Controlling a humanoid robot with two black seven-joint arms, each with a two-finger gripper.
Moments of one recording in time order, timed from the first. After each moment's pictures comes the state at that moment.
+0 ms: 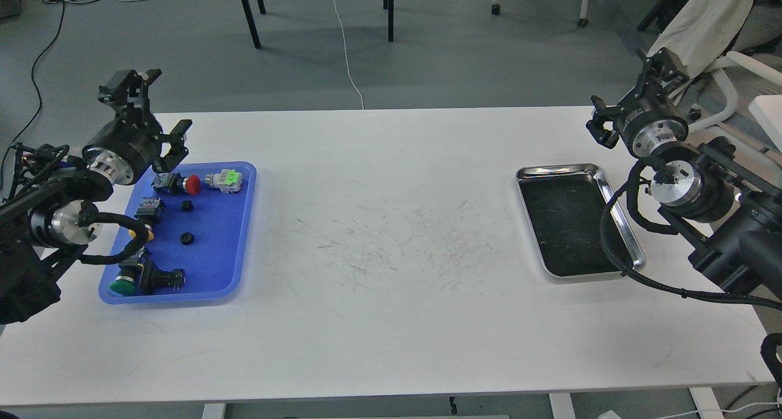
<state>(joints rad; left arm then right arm) -0.78 0.53 -0.45 -0.69 -0.02 -0.28 -0.34 0.81 -0.43 0.62 0.81 0.15 -0.09 0.28</state>
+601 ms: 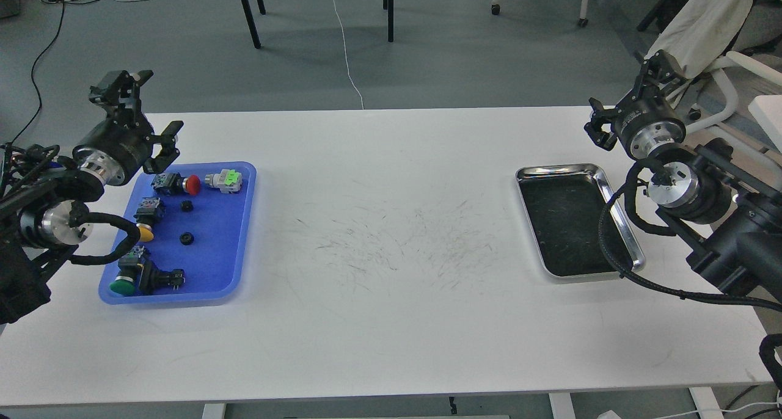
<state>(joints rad) -0.78 0.56 -0.45 -0.69 -0.02 -0.29 -0.34 0.81 -0.42 0.61 0.82 0.15 -0.10 0.28</state>
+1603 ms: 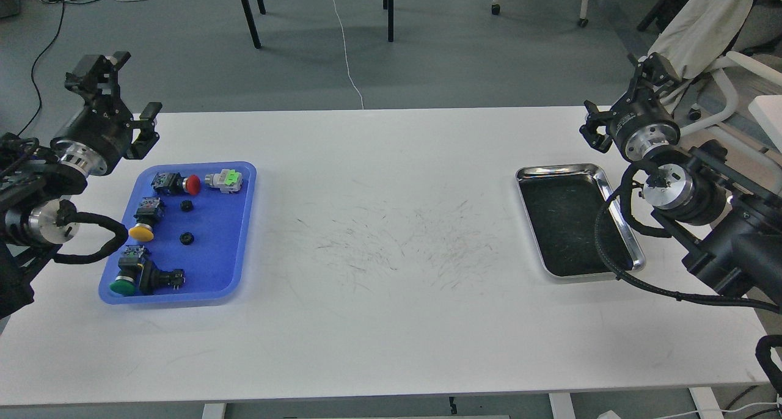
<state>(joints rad) -0.79 0.59 -0.47 -0.69 0.05 -0.29 -0.44 0.81 -0.42 0.61 0.82 0.15 -0.10 0.28</state>
